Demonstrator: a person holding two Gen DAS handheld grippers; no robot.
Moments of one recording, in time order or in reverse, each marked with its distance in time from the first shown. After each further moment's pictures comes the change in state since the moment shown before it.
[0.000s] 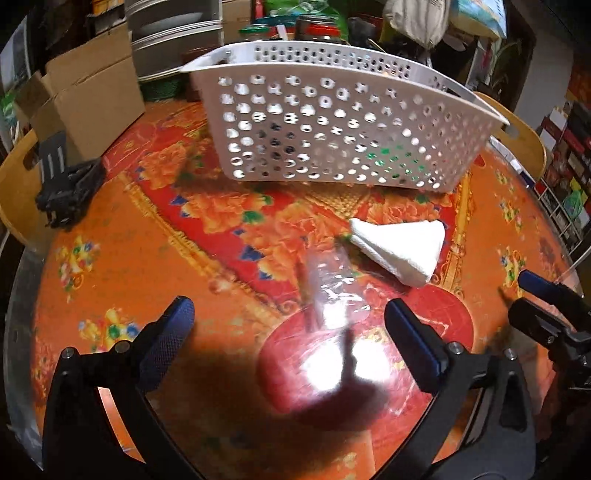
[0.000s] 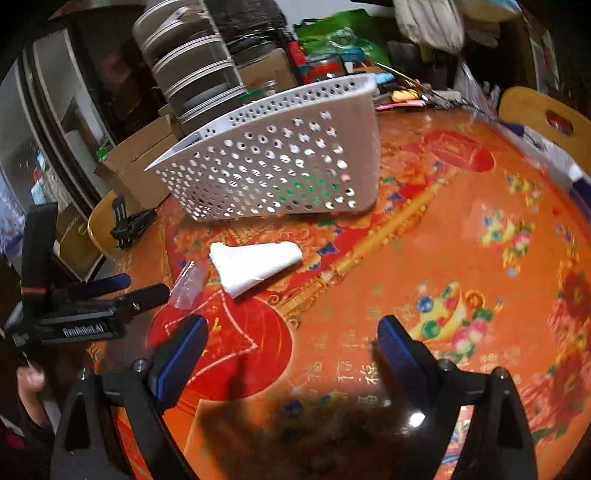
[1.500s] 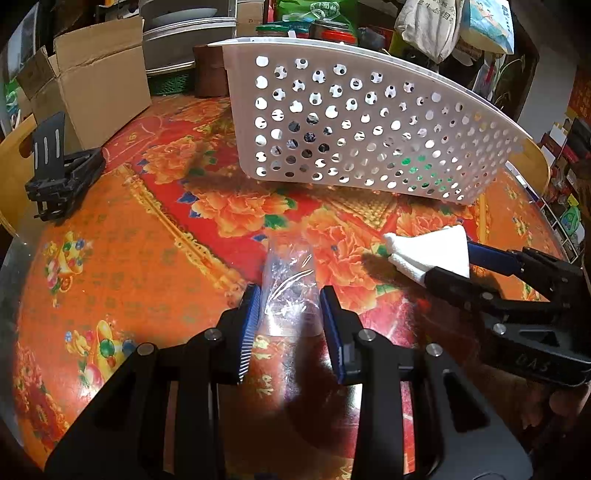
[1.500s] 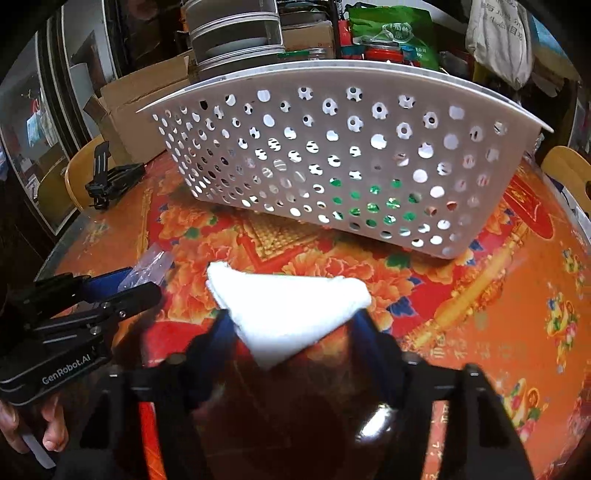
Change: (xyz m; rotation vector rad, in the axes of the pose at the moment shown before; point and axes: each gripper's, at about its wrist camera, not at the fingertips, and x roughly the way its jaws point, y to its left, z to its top) left arm 0.026 0.028 -0.001 -0.052 -0.044 -0.022; right arm 0.091 0.062 0.032 -0.230 0.098 -0.077
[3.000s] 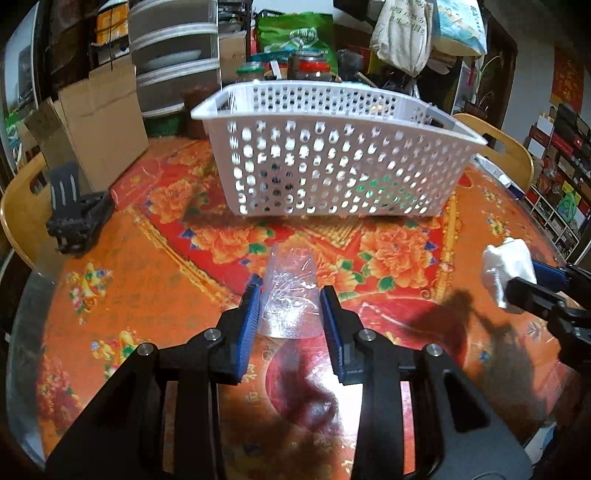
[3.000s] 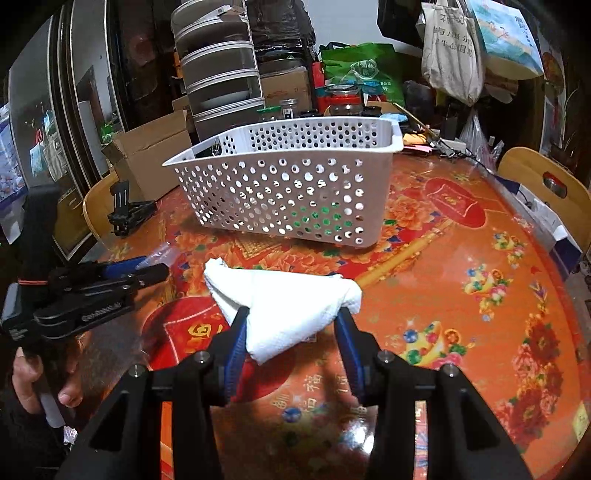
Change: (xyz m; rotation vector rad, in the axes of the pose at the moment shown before) left arm -0.055 -0.028 -0.005 0.079 -0.121 0.009; right arm -0.113 -0.024 -0.049 0.046 -0.164 -0.043
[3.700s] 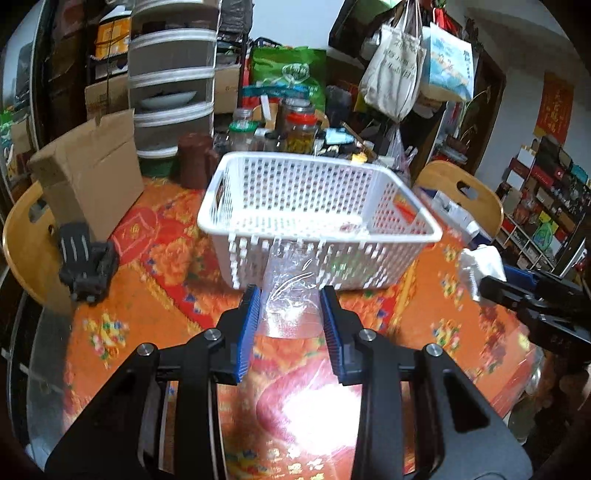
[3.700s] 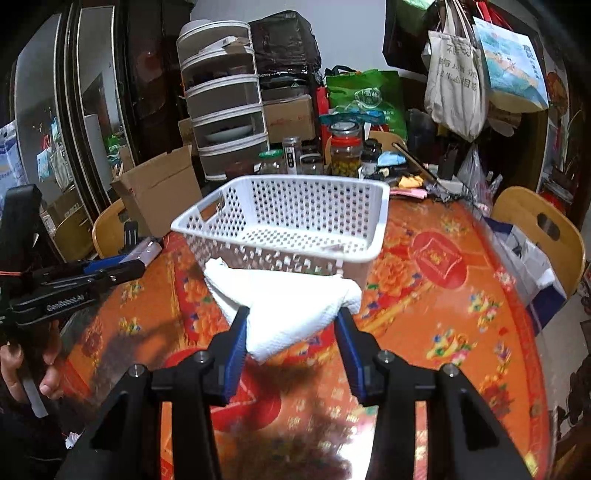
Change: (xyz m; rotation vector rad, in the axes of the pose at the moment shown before) left arm -0.079 0.012 0.086 -0.048 -0.076 -0.108; right arm -0.050 -0.015 0.090 -0.031 -0.048 0.003
